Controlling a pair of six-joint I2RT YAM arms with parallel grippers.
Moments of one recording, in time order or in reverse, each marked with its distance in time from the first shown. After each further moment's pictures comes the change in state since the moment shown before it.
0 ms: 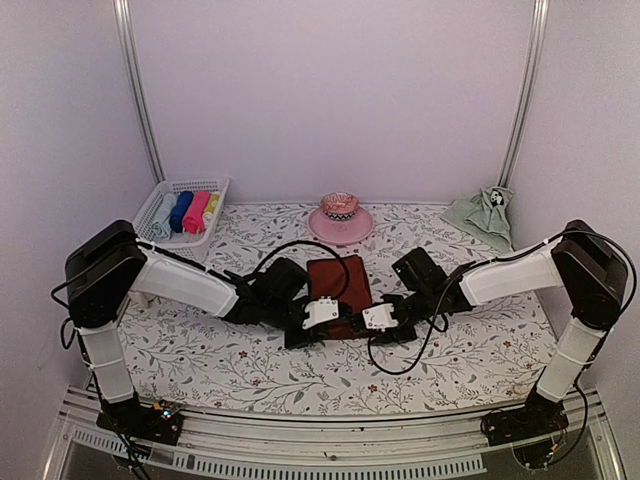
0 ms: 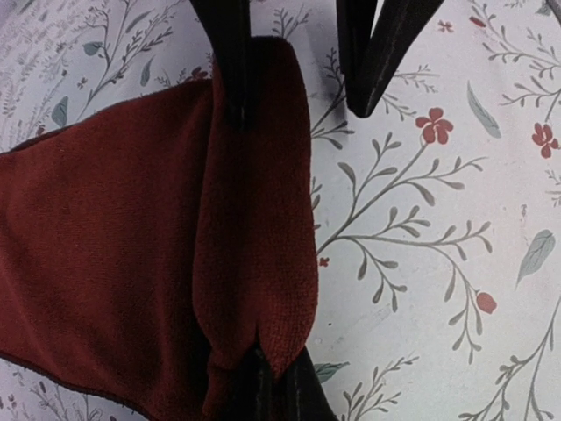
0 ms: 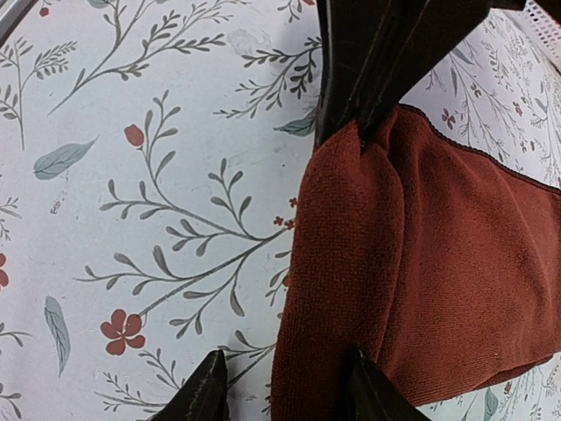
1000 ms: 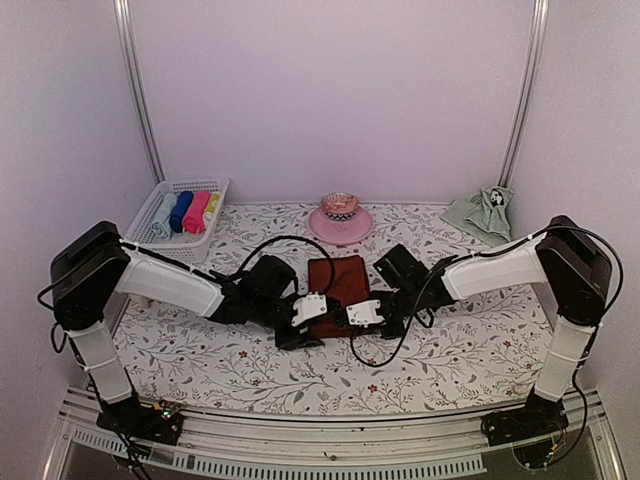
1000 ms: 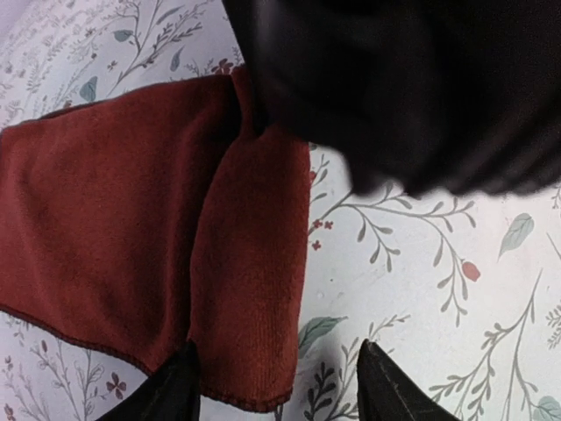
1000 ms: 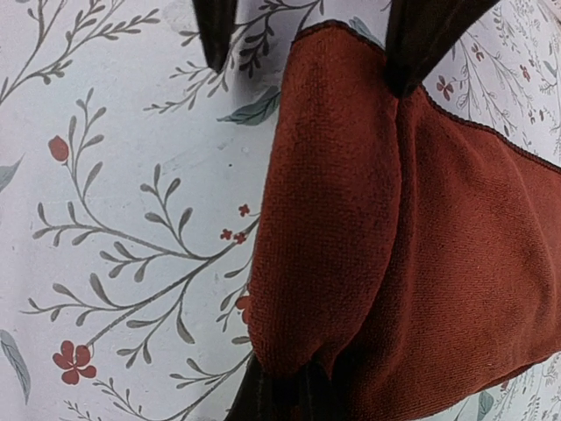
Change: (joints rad) left arm 0.032 -0.073 -0.072 0.022 0.035 -0.050; right arm 0.044 0.089 0.138 -0.099 0.132 0.066
